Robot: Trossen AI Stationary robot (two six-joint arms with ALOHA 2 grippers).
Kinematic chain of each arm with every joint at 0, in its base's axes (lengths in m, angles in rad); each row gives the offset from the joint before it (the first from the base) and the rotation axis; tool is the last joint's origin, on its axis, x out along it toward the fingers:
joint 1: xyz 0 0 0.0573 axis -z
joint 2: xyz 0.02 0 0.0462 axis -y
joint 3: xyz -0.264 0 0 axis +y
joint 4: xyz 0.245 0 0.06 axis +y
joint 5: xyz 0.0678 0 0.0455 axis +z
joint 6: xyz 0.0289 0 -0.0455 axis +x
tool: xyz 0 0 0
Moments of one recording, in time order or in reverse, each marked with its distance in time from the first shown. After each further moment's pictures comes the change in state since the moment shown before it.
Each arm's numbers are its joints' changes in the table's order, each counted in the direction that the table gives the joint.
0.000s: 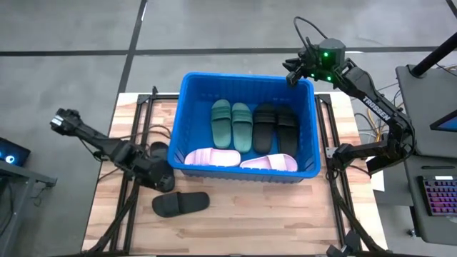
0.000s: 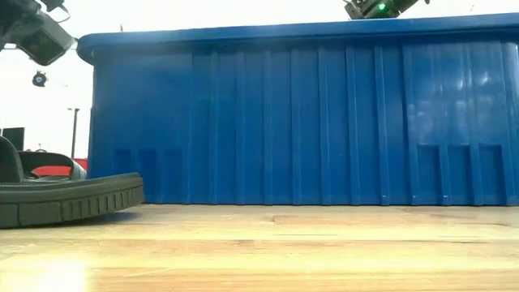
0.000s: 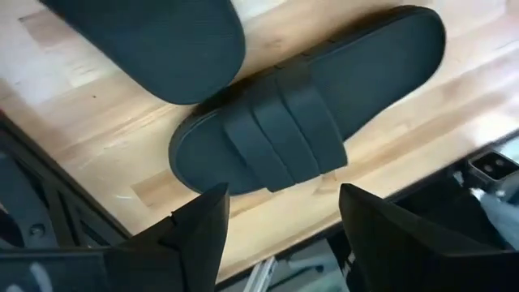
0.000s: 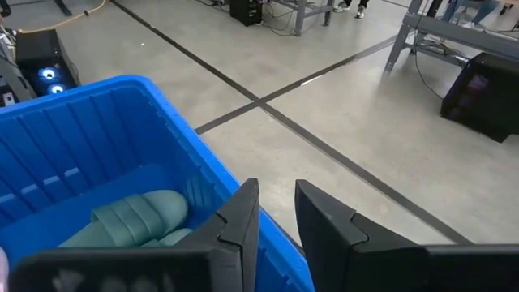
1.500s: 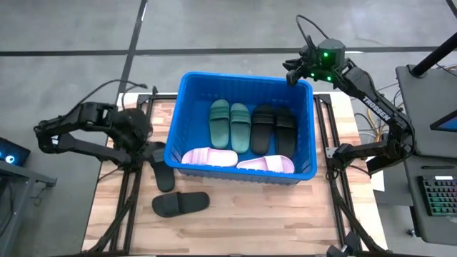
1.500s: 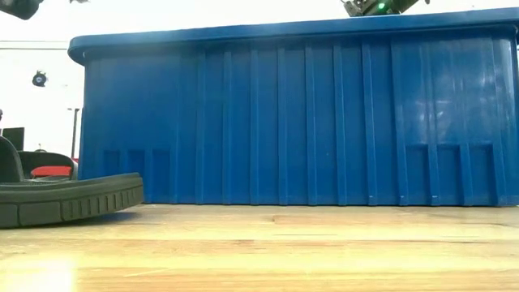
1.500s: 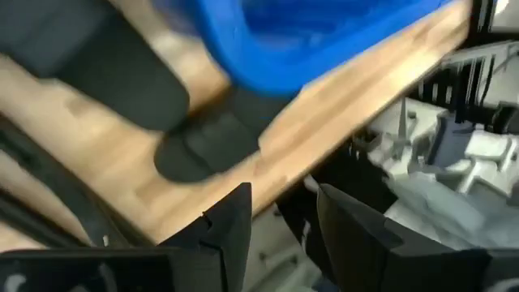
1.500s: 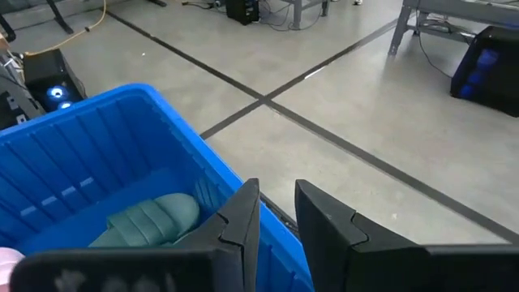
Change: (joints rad) left arm -0.528 0.059 -0.489 0.465 -0.170 0.570; right arm -0.001 0.000 -0.001 0.007 0.001 0.097
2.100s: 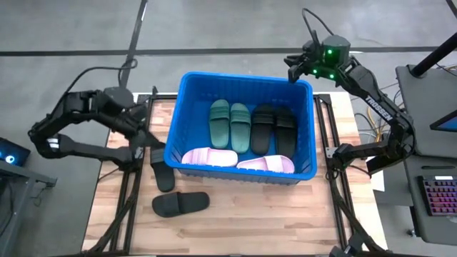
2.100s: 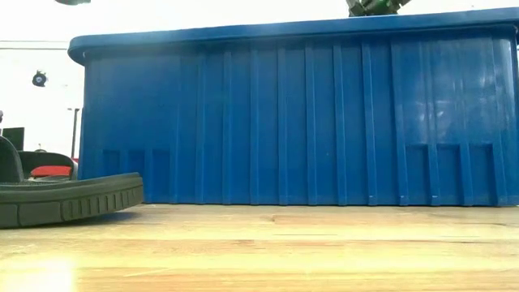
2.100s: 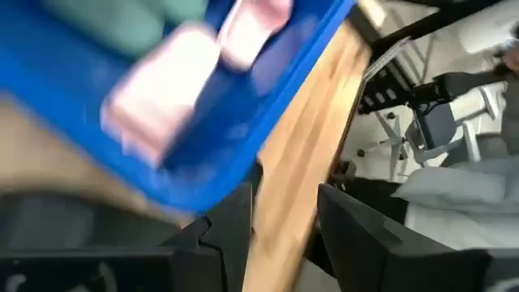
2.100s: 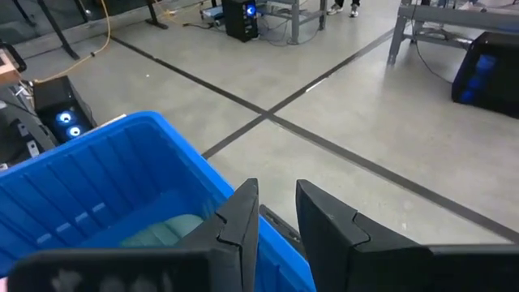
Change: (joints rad) left arm -0.147 -0.052 -0.184 -0.100 0.024 0.564; right arm 0.000 0.000 -0.050 0.002 0.000 0.057
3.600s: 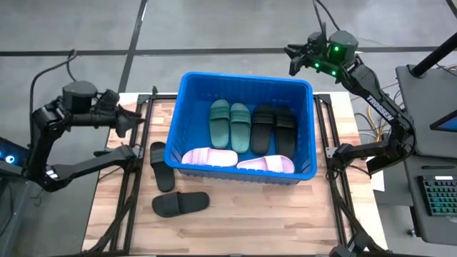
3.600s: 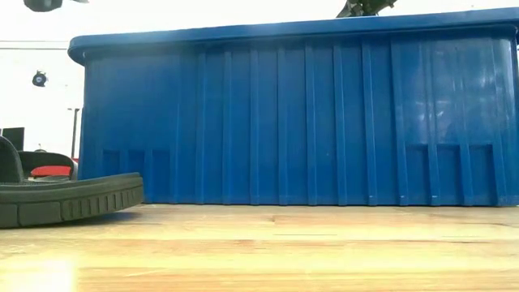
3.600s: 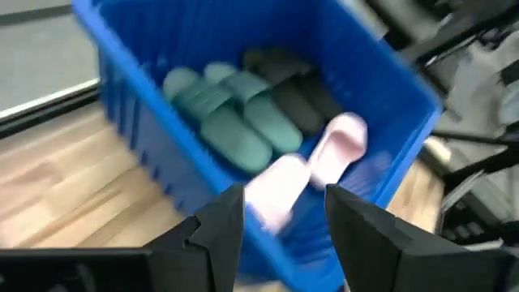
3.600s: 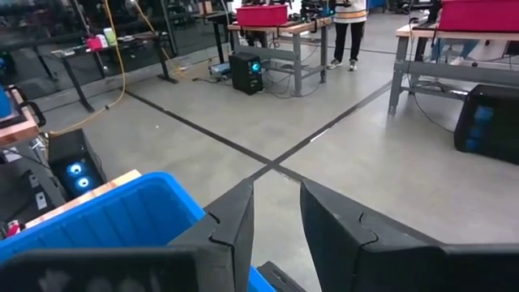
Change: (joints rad) left arm -0.548 0.196 0.089 -0.039 0.024 0.289; right arm 0.000 0.000 -0.025 -0.156 0.007 0.031
